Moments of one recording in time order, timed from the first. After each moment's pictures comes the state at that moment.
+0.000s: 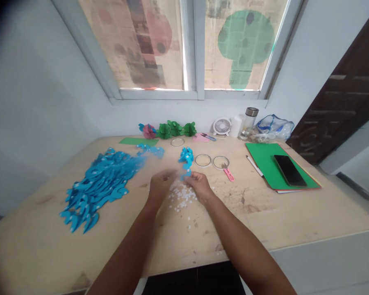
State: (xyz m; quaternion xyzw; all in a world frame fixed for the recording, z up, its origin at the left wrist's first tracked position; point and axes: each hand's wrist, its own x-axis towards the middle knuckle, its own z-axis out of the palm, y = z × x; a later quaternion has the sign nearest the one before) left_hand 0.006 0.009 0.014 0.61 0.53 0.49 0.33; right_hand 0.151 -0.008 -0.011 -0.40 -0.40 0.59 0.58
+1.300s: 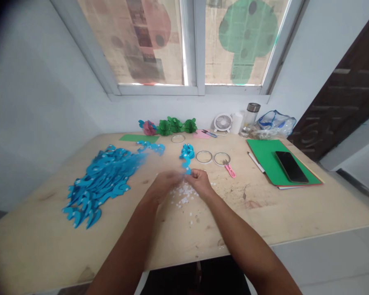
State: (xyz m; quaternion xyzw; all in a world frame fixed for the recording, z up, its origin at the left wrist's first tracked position) left_hand 0.003 0.005 0.017 0.48 0.46 0.40 0.63; right_hand 0.149 -0.009 -0.010 -0.46 -0.47 0.52 0.55
